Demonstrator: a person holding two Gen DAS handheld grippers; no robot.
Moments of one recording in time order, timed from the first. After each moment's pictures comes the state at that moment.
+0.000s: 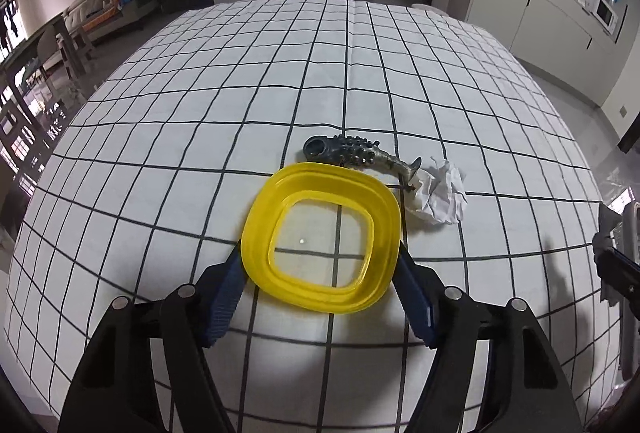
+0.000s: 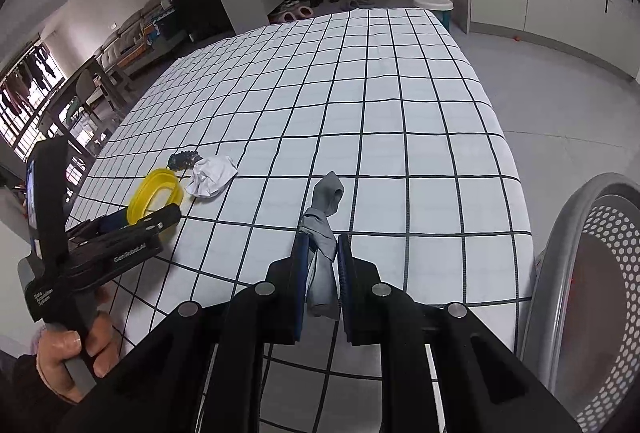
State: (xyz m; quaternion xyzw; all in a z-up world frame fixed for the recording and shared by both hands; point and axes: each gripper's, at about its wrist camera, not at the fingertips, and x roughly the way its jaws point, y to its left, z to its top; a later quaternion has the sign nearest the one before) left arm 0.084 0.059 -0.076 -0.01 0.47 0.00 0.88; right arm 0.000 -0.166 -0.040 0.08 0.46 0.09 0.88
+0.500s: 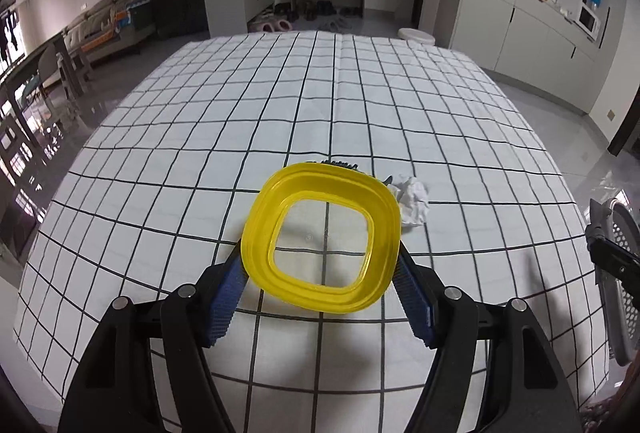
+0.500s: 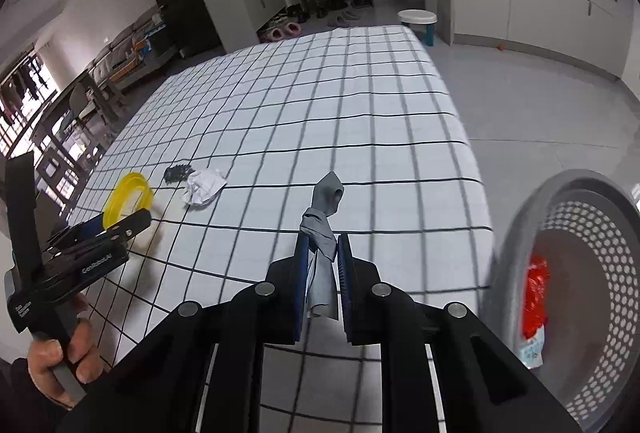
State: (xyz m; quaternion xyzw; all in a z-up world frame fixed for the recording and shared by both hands) left arm 0.052 0.056 -0.044 0.00 0.42 -0.02 0.91; right arm -0.028 -0.192 -0.023 0.09 0.43 0.06 0.89
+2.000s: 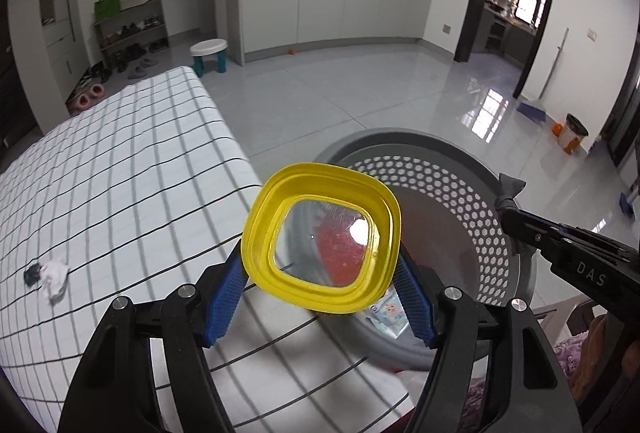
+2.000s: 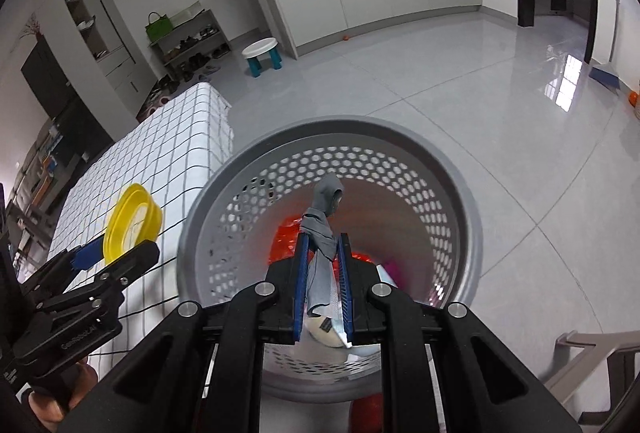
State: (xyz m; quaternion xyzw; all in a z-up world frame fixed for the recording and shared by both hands) left arm -0.013 -0.231 -0.018 0.11 0.39 -0.32 0.86; right arm -0.163 -0.397 -0.019 0.22 0.39 -0.15 0.88
